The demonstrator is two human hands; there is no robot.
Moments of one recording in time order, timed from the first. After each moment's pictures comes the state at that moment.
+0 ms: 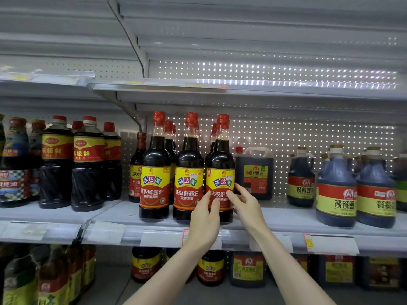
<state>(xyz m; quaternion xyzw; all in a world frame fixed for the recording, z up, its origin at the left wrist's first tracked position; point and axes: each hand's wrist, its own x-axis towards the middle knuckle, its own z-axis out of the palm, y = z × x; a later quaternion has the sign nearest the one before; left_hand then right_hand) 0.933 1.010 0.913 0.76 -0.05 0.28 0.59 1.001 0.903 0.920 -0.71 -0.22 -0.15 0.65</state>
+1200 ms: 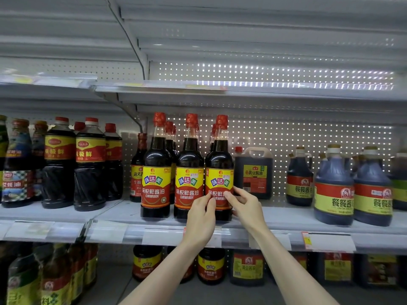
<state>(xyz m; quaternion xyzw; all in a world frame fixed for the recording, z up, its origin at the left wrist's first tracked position) 0.935 1.019 0.910 0.78 -0.05 0.30 0.55 0.996 0.901 0.919 -0.73 -0.20 -0.18 0.63</state>
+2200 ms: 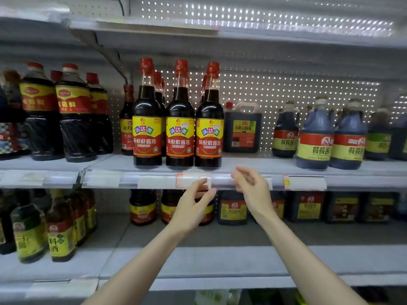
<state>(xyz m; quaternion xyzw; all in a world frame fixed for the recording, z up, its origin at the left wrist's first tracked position) 0.886 1.025 0.839 0.79 -0.10 0.20 0.58 0.929 0.866 0.859 -0.73 -0.17 -0.21 0.63</state>
